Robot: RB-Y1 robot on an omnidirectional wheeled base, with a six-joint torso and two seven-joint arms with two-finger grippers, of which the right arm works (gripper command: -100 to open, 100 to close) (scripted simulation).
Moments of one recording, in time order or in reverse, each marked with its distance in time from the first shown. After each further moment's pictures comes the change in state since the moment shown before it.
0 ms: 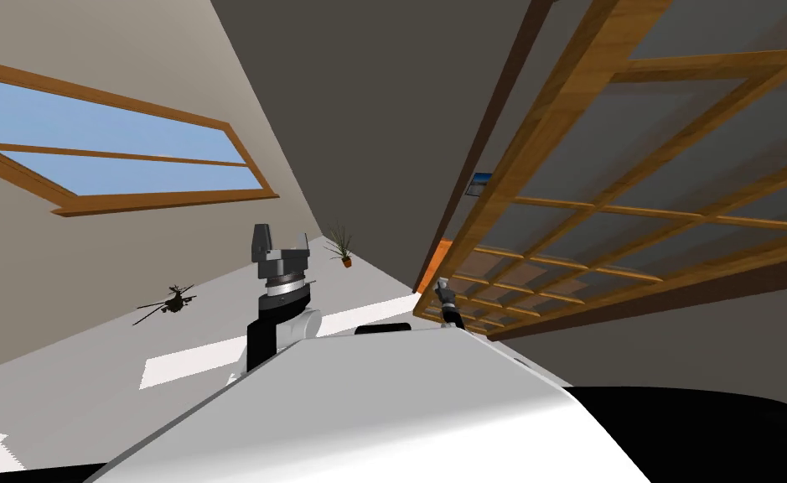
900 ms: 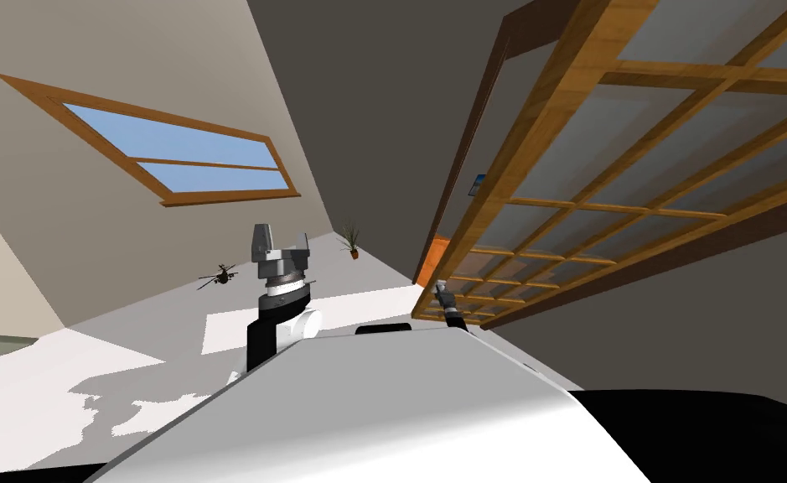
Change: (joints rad) arm 0.049 -0.067 0.107 -0.026 0.056 -0.048 -0.104
